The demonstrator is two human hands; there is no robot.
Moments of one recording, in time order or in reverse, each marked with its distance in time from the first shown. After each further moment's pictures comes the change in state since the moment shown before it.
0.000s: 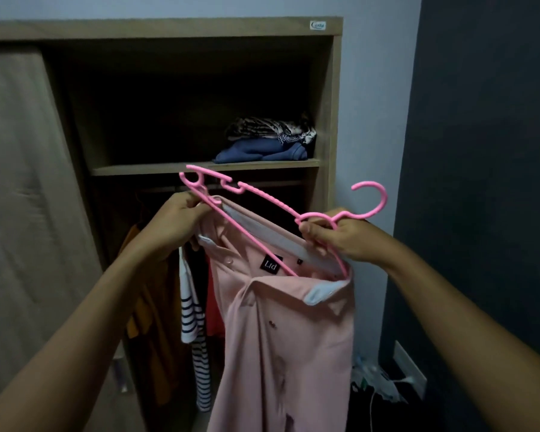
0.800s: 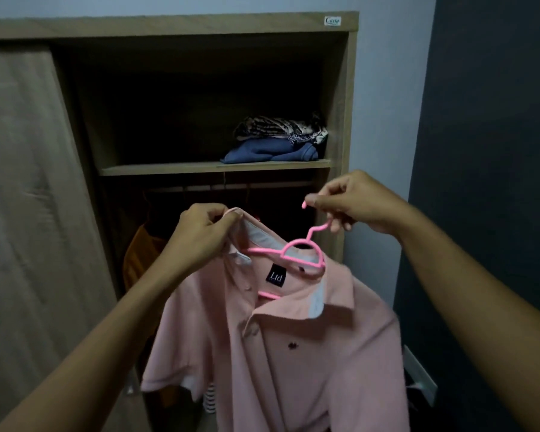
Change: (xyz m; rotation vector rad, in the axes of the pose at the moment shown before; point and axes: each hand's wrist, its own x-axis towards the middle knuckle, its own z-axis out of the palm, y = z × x) left_hand -0.015 0.002 0.022 0.252 0.107 0.092; right_hand 0.044 -0.013 -0.030 0.096 0.119 0.153
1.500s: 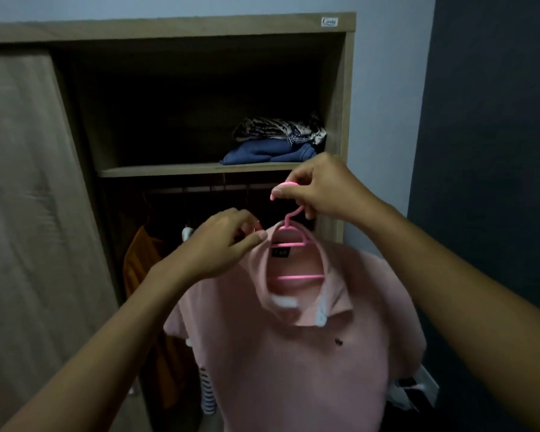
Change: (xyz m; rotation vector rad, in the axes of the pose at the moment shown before) left_hand 0.009 -0.005 0.015 0.374 -0.216 0.316; right_hand 0.010 -0.037 0.028 -0.255 0.136 -0.328
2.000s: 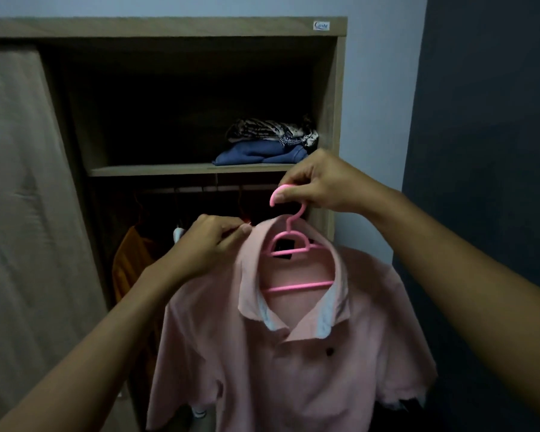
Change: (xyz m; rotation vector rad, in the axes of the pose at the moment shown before) left_hand 0.005 -0.016 0.015 -0.157 0.089 0.119; right_hand 0.006 0.004 -0.026 -0.001 -0.227 -0.125
